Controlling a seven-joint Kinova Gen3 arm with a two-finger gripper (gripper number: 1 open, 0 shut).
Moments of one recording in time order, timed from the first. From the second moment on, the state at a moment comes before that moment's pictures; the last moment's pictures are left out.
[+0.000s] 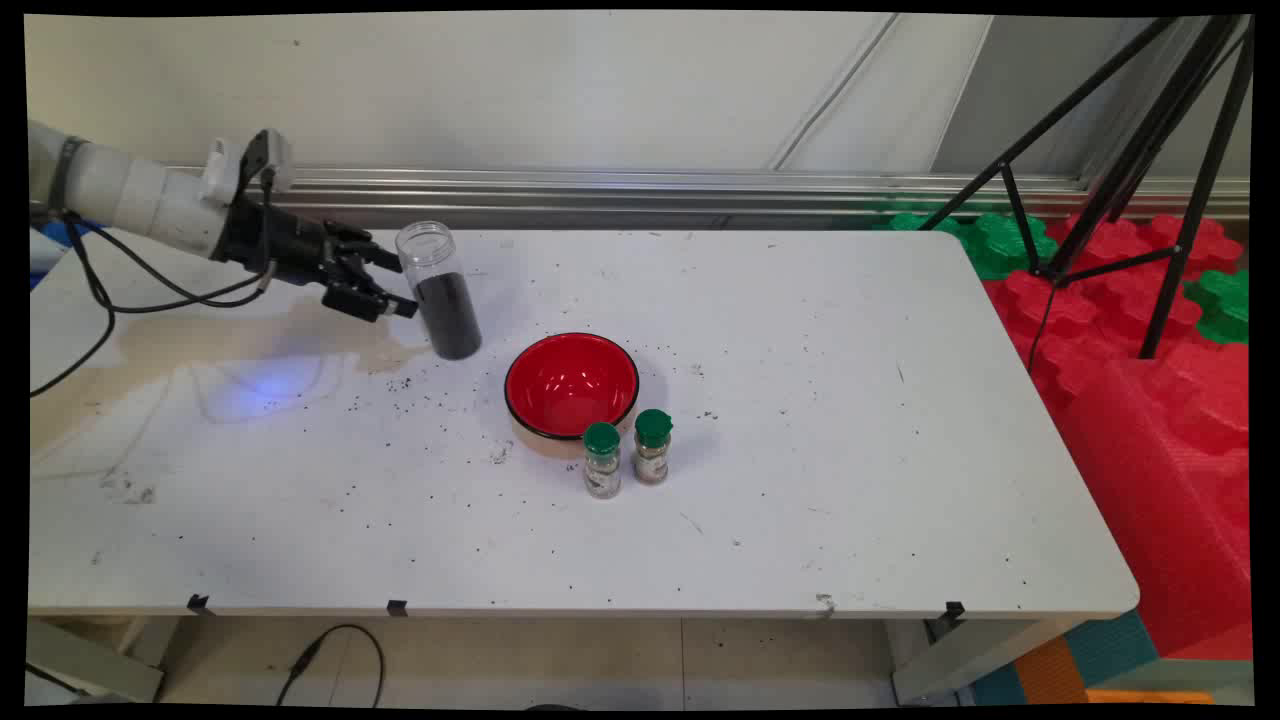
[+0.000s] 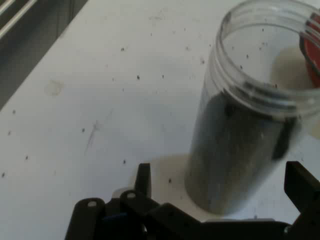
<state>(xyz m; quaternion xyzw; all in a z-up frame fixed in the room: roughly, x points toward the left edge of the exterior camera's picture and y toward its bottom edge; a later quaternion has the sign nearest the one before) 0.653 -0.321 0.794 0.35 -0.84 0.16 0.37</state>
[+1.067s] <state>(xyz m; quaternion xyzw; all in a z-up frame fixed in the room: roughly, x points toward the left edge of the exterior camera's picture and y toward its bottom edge) 0.641 -0.335 0.751 0.29 -0.82 0.18 0.46</state>
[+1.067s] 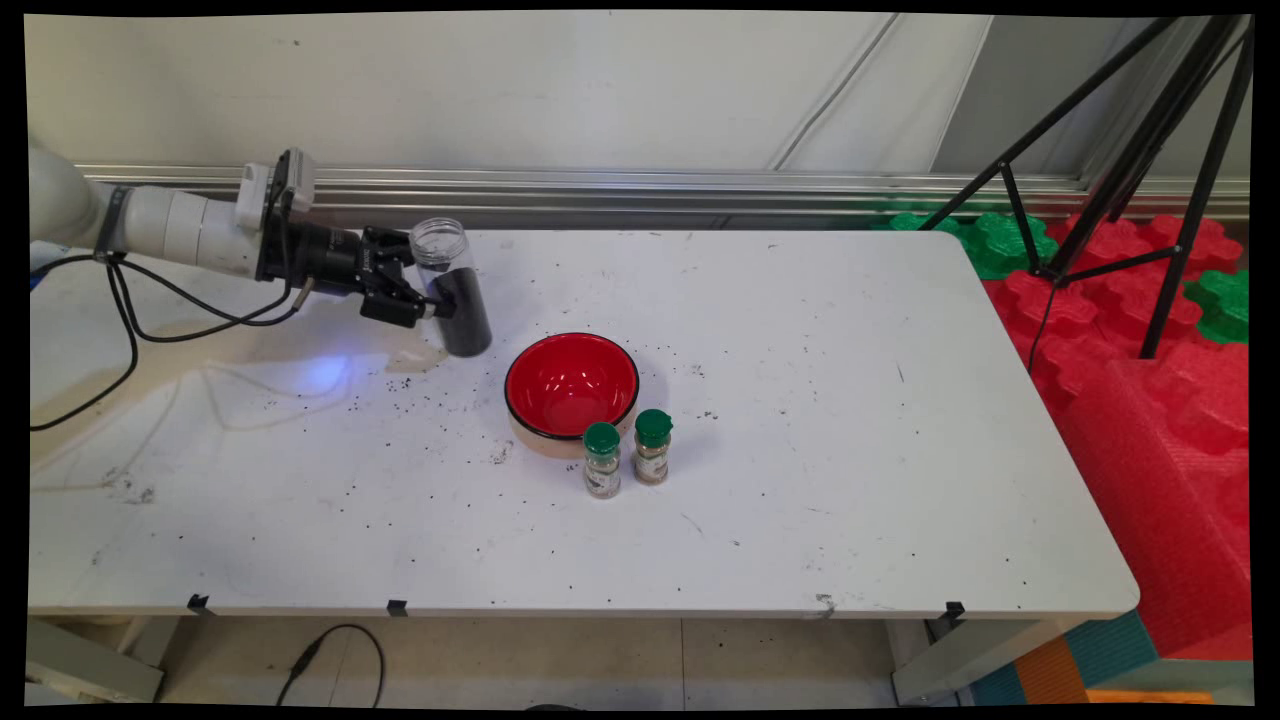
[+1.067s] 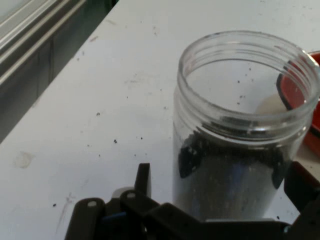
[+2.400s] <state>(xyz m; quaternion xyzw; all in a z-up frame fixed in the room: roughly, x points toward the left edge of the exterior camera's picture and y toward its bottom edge) 0.641 -0.339 0.719 0.28 -0.79 0.20 0.52</state>
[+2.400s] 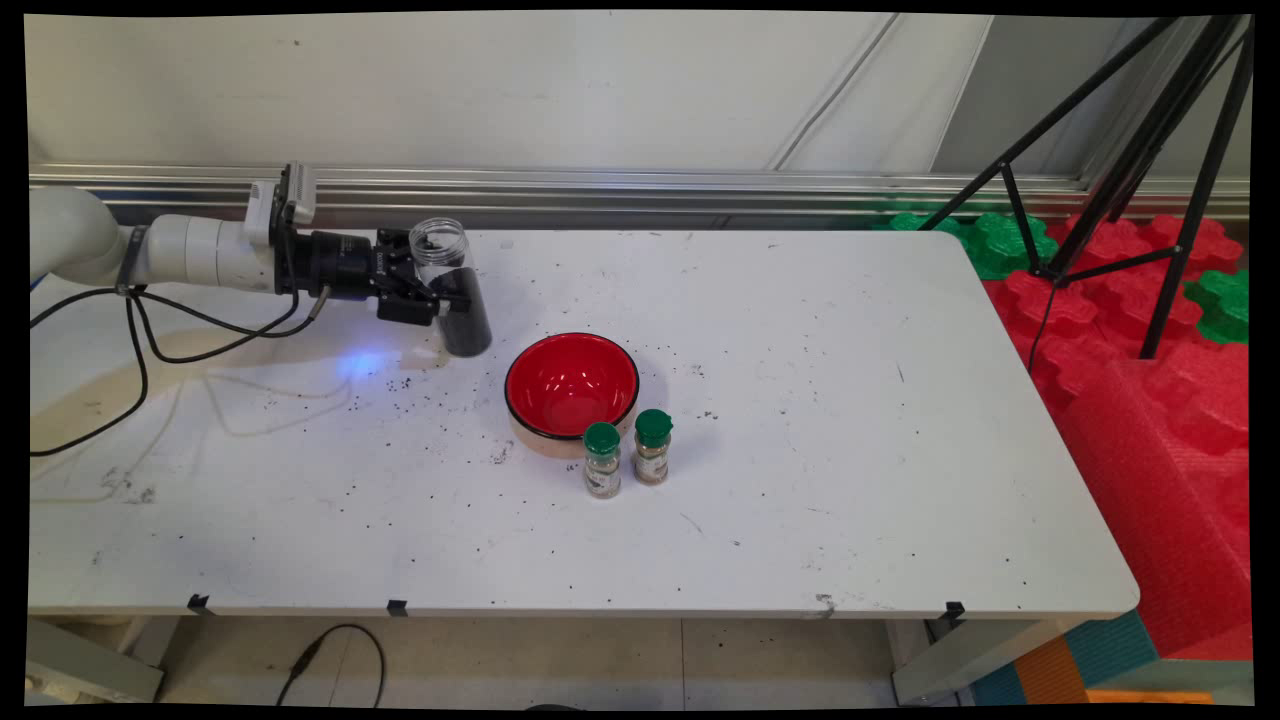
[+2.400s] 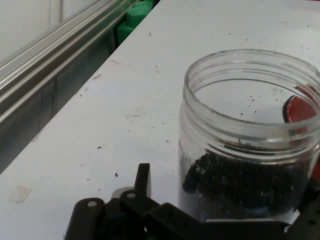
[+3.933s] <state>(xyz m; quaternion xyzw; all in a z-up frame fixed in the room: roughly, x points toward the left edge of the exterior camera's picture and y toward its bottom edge) 0.628 -0.357 0.734 0.29 -0.76 0.20 0.54</state>
